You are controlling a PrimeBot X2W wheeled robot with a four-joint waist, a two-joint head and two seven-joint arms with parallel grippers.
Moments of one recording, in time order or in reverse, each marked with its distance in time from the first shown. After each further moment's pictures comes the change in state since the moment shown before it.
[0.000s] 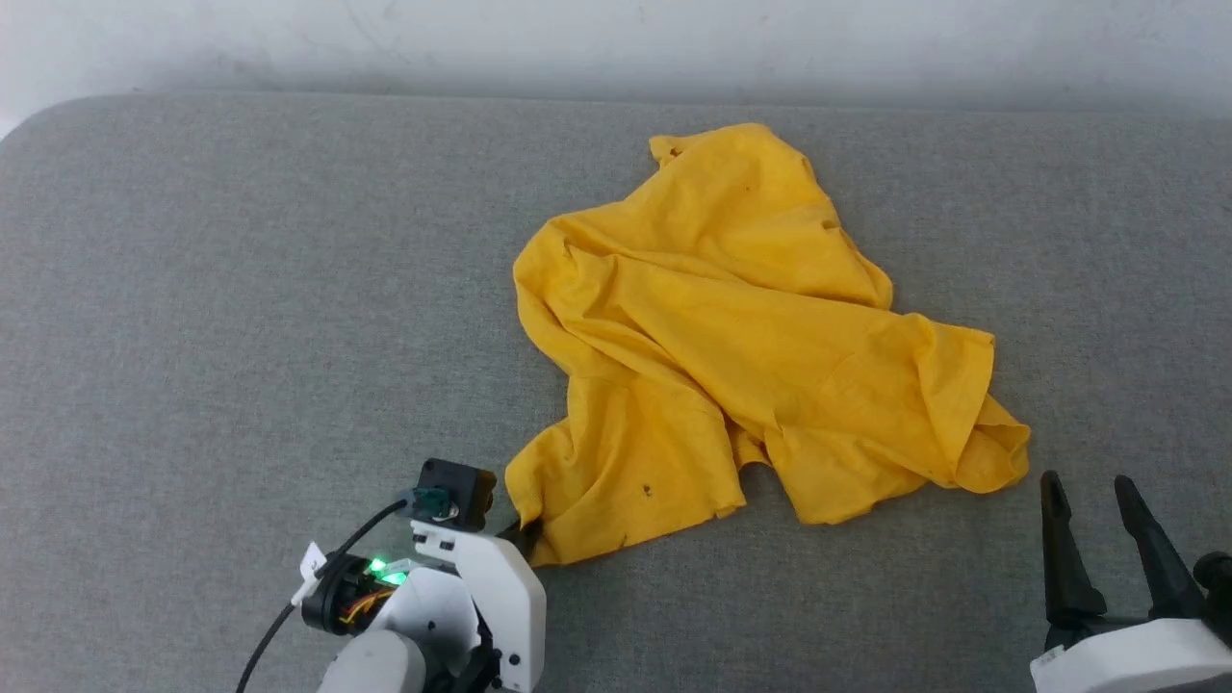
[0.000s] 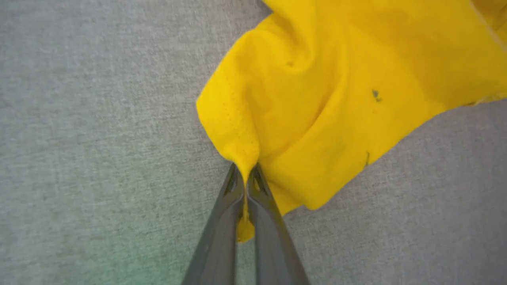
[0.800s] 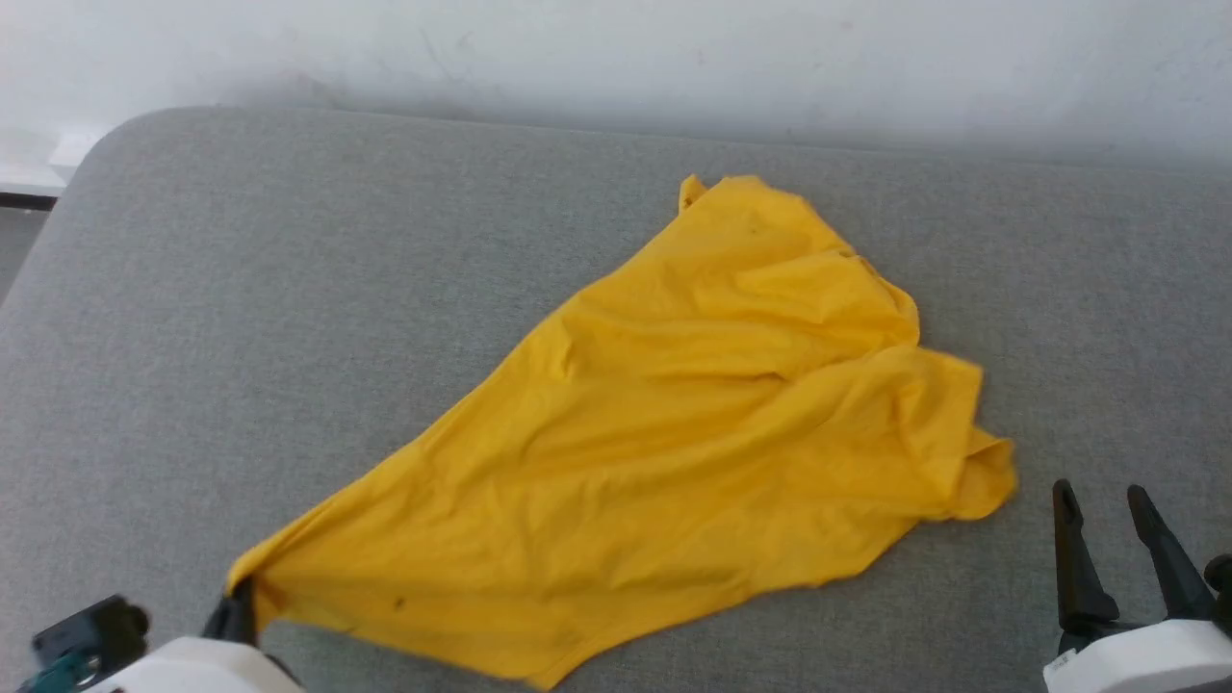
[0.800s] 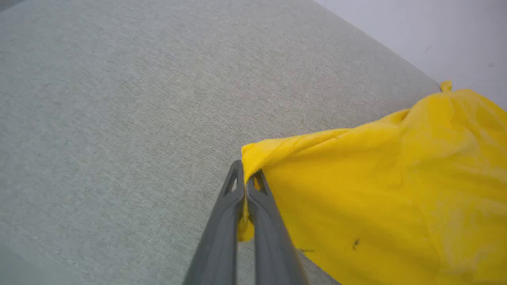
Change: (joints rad) left arm 0.298 0.000 0.413 -0.233 -0.242 0.216 -0.225; right arm 0.007 0.000 -0.024 -0.003 -0.011 0.000 0.033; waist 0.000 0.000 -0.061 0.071
